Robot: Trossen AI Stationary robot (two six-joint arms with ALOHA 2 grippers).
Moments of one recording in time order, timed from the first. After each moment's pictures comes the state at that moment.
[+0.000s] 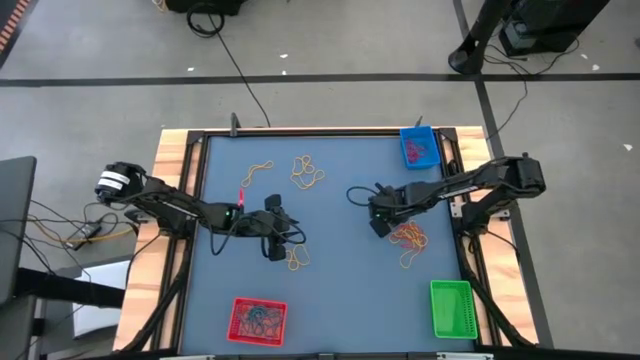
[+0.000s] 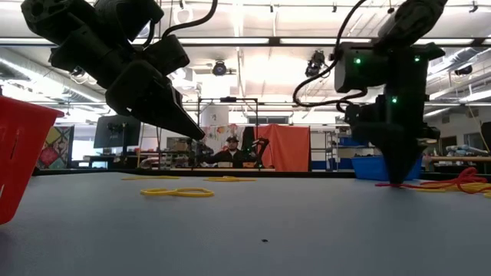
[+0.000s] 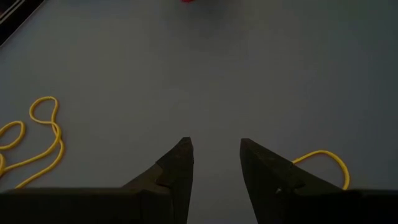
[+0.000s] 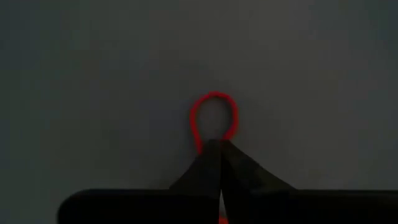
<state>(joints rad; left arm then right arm) -0.17 1.43 0.55 0.27 -0.30 -0.08 -0.05 1.53 0.73 -0.71 0.17 0.91</state>
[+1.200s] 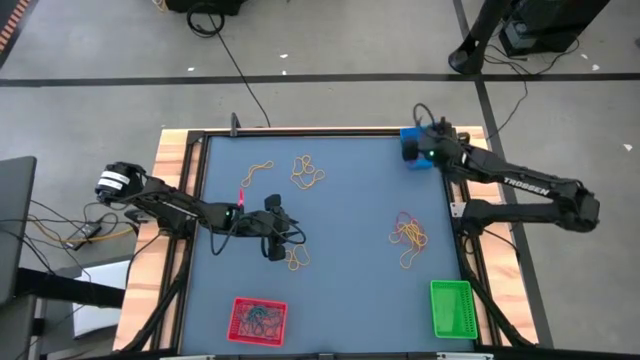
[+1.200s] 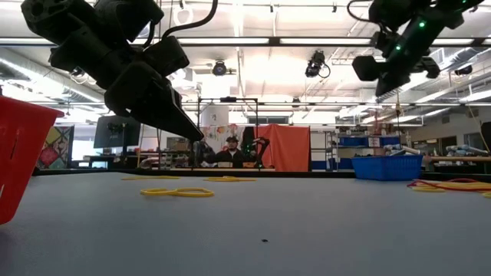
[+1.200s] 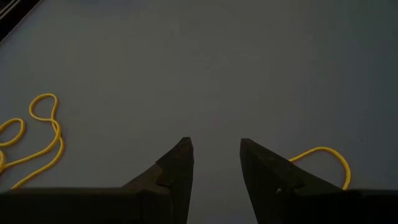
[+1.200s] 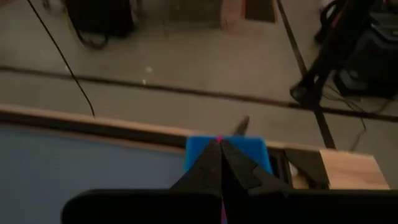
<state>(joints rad) -0.17 1.43 0.55 0.26 -0.30 -0.08 -0.51 0.91 0.73 -0.58 0.82 0.56</state>
